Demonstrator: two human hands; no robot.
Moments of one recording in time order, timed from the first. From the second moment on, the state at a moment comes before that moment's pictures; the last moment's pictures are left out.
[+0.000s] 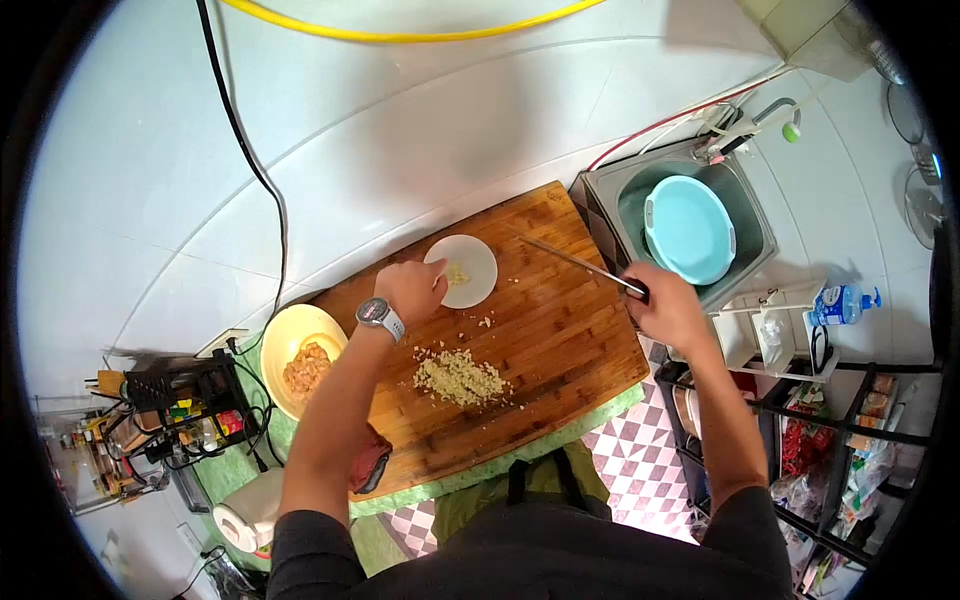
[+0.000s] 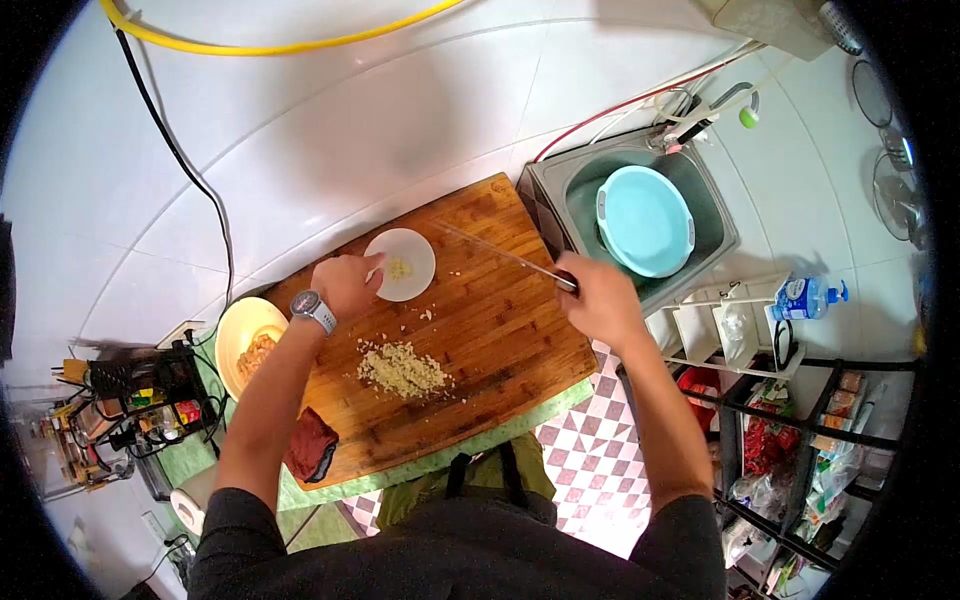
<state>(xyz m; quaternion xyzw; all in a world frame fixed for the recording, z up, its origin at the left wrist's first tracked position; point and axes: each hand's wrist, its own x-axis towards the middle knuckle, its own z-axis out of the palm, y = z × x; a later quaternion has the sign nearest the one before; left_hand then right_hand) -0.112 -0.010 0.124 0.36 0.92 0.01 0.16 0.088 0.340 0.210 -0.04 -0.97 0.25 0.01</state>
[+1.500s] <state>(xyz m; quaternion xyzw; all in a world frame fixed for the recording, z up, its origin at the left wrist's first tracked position) -0.072 -0.035 0.119 0.29 0.94 0.13 0.11 0.161 0.282 0.015 -0.26 -0.58 0.74 -0.24</state>
